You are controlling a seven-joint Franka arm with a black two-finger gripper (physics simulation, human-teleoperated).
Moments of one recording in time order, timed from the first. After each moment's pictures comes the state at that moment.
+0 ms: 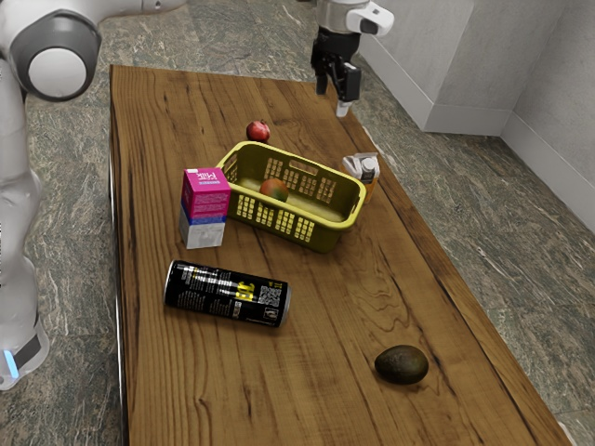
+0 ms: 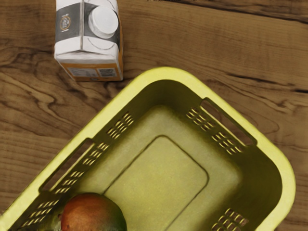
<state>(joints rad) -0.21 0.03 0.41 -1.42 -0.05 1.60 0.06</state>
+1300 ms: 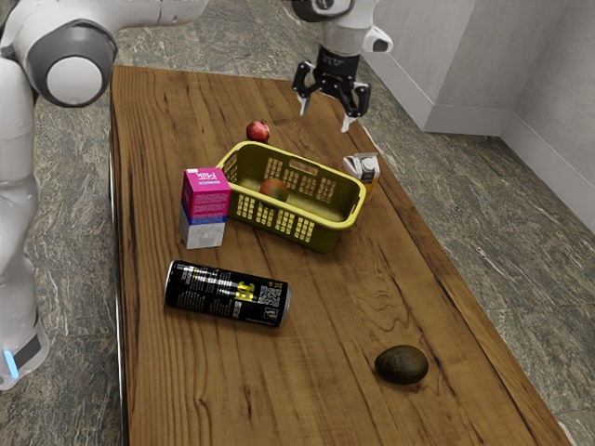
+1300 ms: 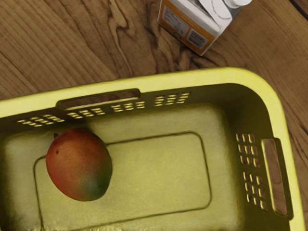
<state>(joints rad) -0.19 0.09 0.41 -1.43 -0.05 1.57 -0.59</state>
